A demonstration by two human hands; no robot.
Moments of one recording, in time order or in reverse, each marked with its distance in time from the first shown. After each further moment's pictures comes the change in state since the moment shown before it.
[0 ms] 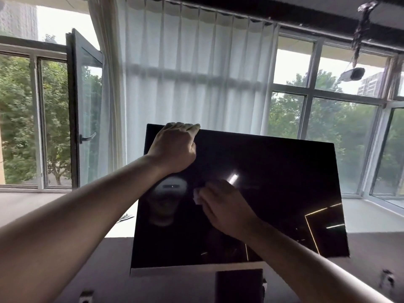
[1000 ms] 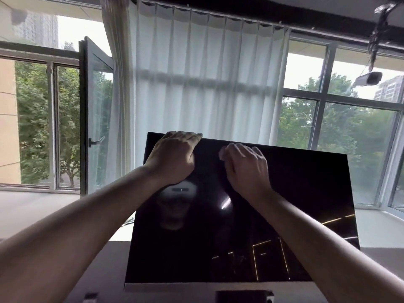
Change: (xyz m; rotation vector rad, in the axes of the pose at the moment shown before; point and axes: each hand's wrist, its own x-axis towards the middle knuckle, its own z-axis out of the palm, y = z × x) left_hand -0.001 -0.003 0.001 -0.006 -0.029 0.004; right_hand 0.058 0.072 -0.028 -0.178 0.341 0.298
